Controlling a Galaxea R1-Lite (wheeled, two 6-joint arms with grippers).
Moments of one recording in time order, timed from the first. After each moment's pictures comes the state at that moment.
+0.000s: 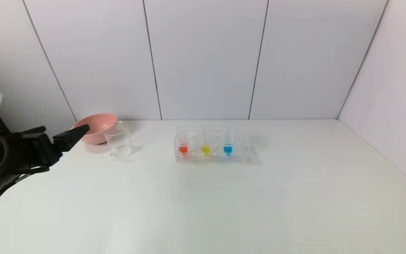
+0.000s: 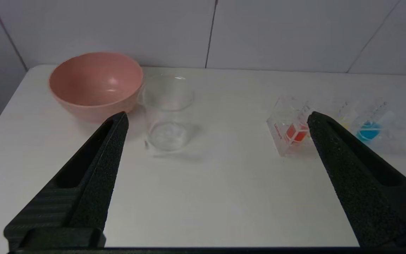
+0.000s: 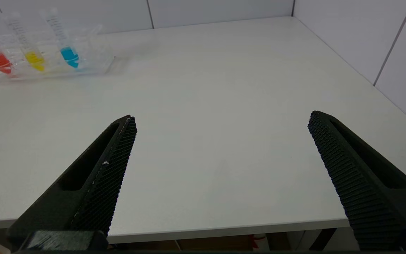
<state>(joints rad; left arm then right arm) -0.07 1.27 -0.48 -0.73 -0.11 -0.14 0.00 0.00 0.00 0.00 -0.04 0.09</state>
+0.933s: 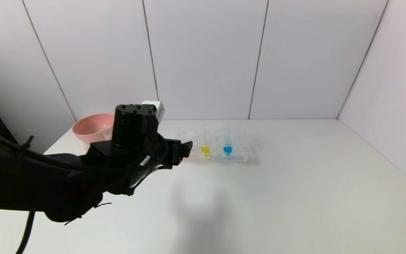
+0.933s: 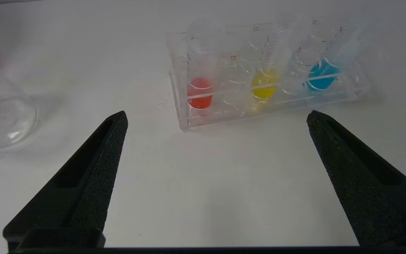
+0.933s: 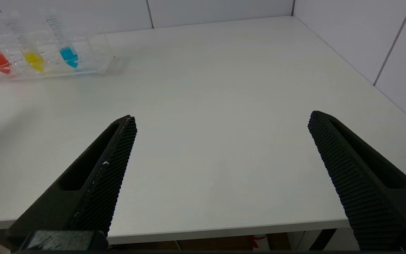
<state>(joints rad) -0.66 1.80 -0.90 -0.56 0.38 -0.25 0.00 0.00 0.00 0.00 -0.04 0.09</state>
